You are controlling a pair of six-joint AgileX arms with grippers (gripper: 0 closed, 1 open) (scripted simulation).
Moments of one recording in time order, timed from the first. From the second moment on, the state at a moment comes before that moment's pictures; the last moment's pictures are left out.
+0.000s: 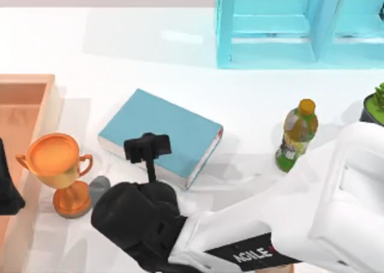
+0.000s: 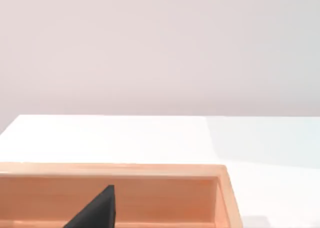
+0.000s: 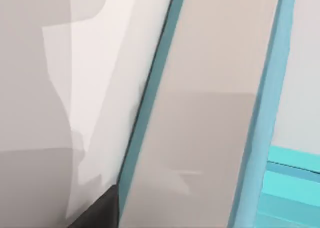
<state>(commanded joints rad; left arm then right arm) 0.00 0.00 0.00 0.00 0.00 0.00 1.15 2.23 1.15 0.39 0.91 -1.03</state>
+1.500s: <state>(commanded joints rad) 0.00 0.00 0.00 0.00 0.00 0.00 0.93 1.41 0.71 0.17 0.77 -0.61</state>
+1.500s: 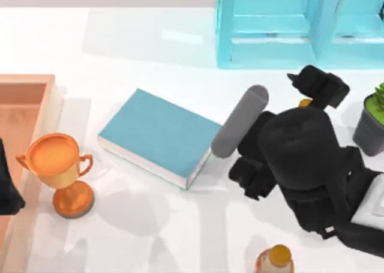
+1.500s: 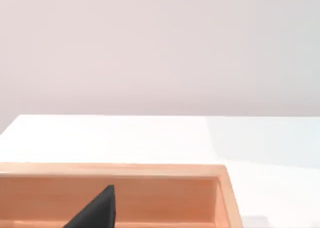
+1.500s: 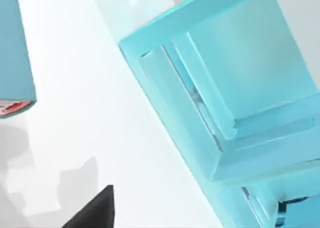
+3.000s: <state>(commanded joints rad) 0.01 0.03 0.03 -0.02 0.00 0.00 0.00 0.00 0.00 0.00 0.00 0.00</state>
